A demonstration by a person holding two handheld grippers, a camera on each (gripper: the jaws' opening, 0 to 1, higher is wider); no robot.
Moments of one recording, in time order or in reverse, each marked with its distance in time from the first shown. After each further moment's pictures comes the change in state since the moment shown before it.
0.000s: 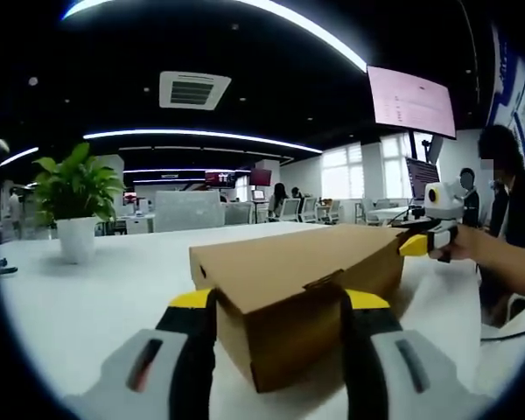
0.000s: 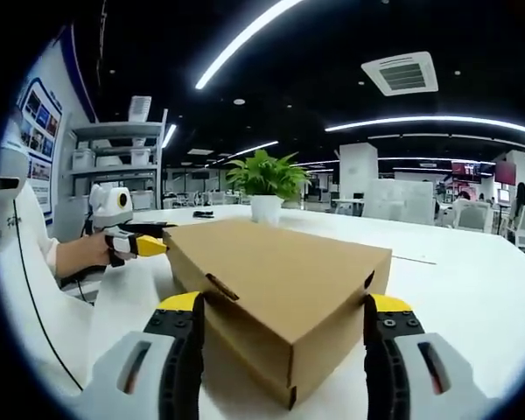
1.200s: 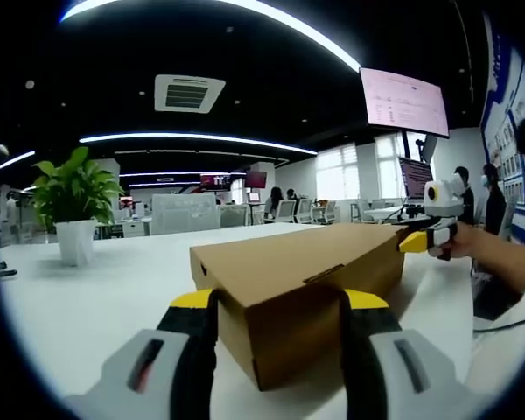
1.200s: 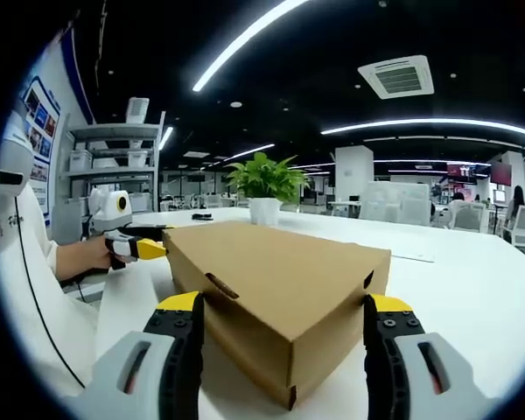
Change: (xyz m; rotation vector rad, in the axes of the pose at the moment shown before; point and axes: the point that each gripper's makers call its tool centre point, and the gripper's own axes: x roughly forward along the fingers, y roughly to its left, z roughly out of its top) left arm -0.014 -0.006 -0.005 0.033 -0.005 -0.028; right arm -0.011 0.021 -0.002 0.004 -0.019 -0.024
